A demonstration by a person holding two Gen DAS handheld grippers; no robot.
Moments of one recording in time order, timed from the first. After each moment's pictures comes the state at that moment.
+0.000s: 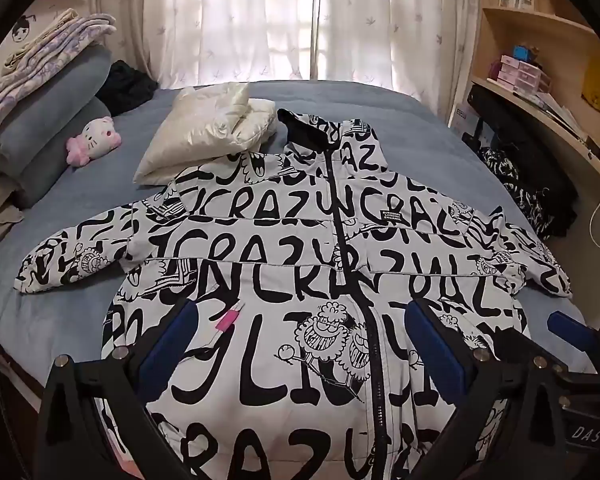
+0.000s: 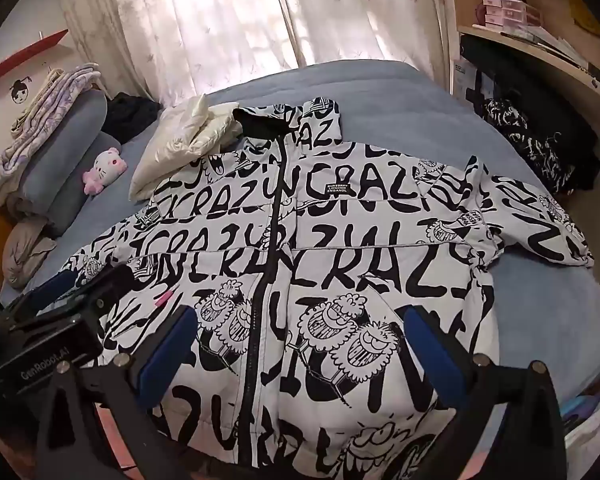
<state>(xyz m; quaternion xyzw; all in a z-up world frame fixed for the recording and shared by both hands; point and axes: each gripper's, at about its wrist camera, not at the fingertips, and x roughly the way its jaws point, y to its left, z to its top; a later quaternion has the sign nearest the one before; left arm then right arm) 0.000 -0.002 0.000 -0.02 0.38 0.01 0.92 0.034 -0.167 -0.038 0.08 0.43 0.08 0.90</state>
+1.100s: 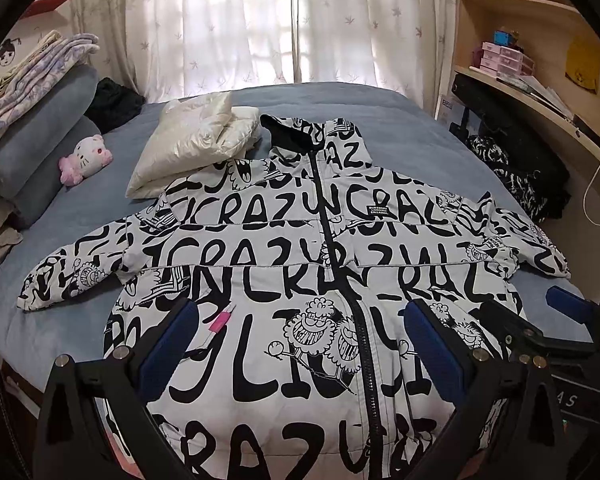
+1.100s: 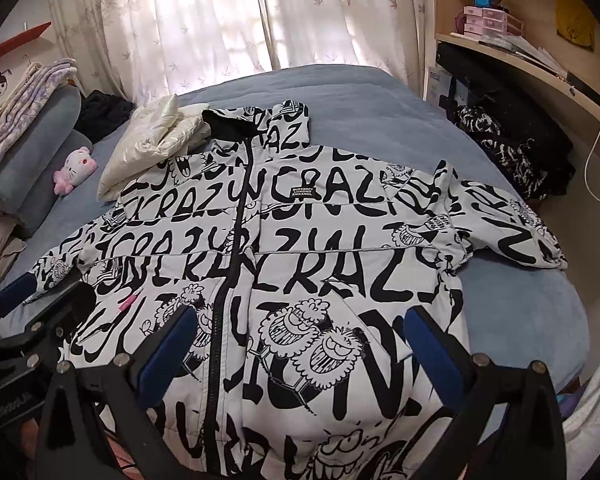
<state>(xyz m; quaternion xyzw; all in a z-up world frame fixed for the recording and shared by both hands) -0.006 -0.010 0.006 -0.01 0.38 0.00 0.92 0.037 -0.174 -0.043 0.04 0.42 0.01 0.90</state>
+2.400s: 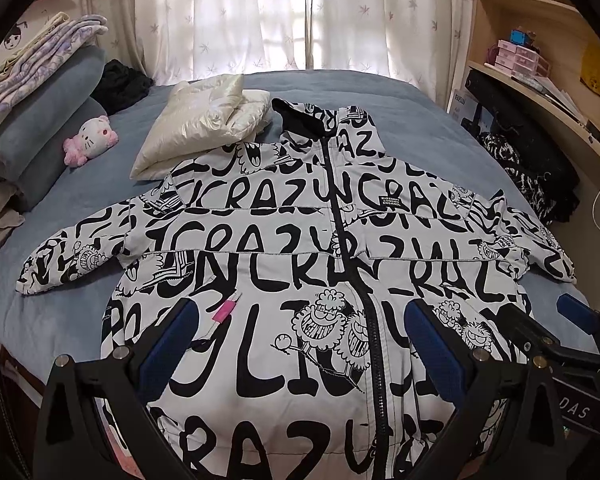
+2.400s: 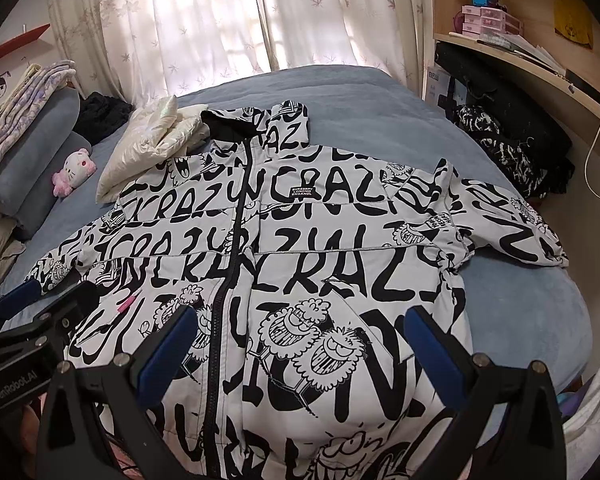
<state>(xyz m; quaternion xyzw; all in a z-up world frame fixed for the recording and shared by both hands) -0.004 -0.003 -0.009 -0.02 0.39 0.01 0.92 0.038 -0.173 -0.046 0.04 0.42 0.01 0.91</state>
